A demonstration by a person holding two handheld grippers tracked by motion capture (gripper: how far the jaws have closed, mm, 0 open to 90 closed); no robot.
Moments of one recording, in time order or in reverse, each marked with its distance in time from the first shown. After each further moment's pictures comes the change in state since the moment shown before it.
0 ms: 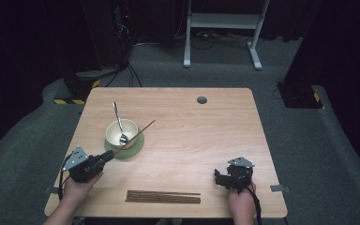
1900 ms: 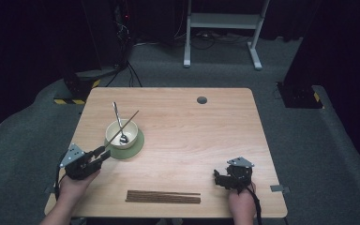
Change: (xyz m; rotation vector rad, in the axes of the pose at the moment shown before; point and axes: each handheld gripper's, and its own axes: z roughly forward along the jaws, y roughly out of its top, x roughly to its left) left arm 0.006 0.001 -0.002 0.043 0.060 -0.027; right arm 0.001 0.000 0.000 0.000 0.013 -0.016
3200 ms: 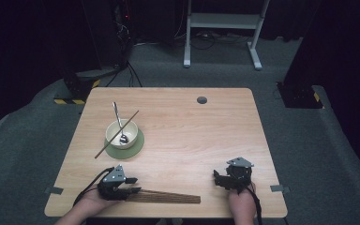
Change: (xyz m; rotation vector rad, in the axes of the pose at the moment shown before) left arm -0.075 -0.032 0.045 0.396 -0.373 0.251; right arm 0.001 0.000 0.000 0.001 0.016 -0.008
